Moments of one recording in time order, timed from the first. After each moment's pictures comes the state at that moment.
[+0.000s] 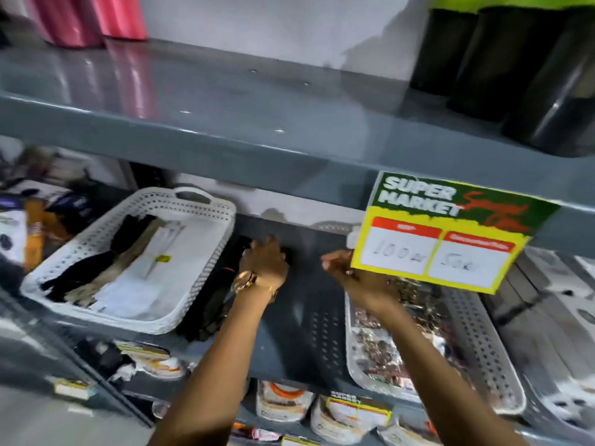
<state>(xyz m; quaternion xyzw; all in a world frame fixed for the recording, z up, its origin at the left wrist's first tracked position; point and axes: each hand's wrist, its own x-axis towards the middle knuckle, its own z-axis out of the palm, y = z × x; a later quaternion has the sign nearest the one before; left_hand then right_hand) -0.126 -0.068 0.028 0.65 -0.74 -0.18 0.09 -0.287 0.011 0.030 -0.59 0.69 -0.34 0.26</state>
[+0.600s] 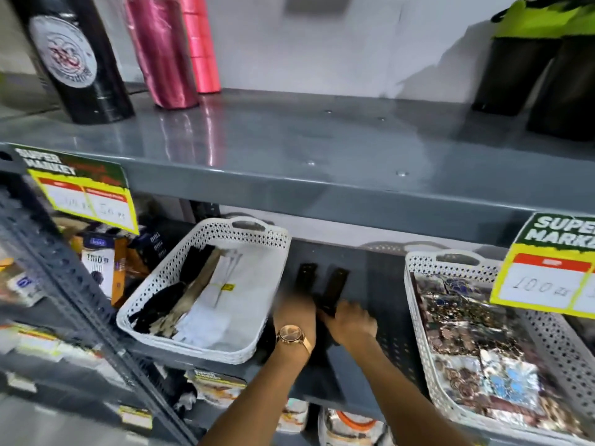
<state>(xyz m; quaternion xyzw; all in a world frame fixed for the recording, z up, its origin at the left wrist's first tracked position) -0.065 -0.075 -0.041 0.62 -0.78 -0.07 0.04 -0.158 -0.042 -0.018 -0.52 0.83 -0.04 0.19</state>
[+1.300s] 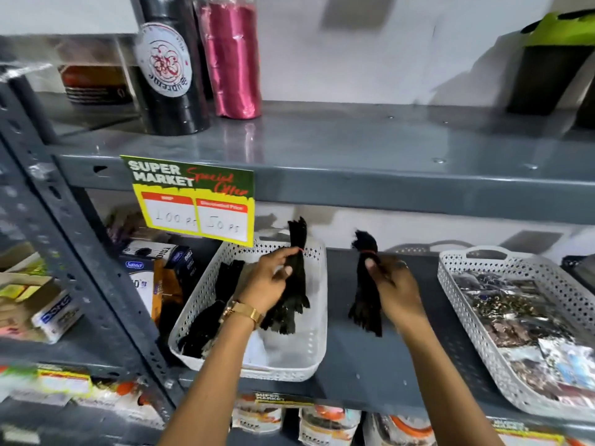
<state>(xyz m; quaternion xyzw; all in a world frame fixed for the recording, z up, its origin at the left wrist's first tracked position) 0.094 -0.155 0.031 0.46 -0.74 -0.36 0.33 -0.104 -0.055 0.037 -0.41 0.70 -0.54 0.23</state>
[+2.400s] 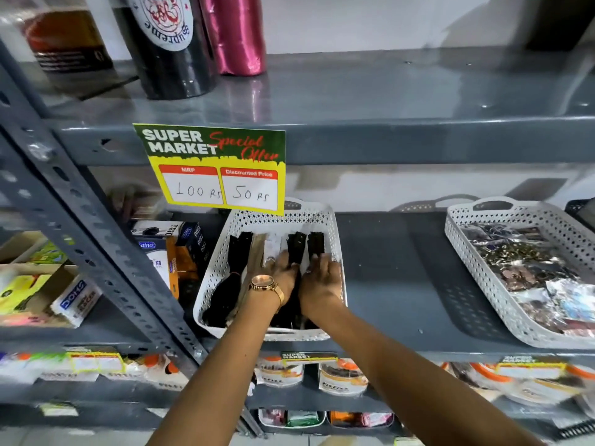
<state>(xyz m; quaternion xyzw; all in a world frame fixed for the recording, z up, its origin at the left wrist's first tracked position) 0.114 -0.154 -0.020 0.46 -0.88 -0.09 -0.10 0.038 -0.097 -0.002 -0.59 0.77 0.22 0.04</state>
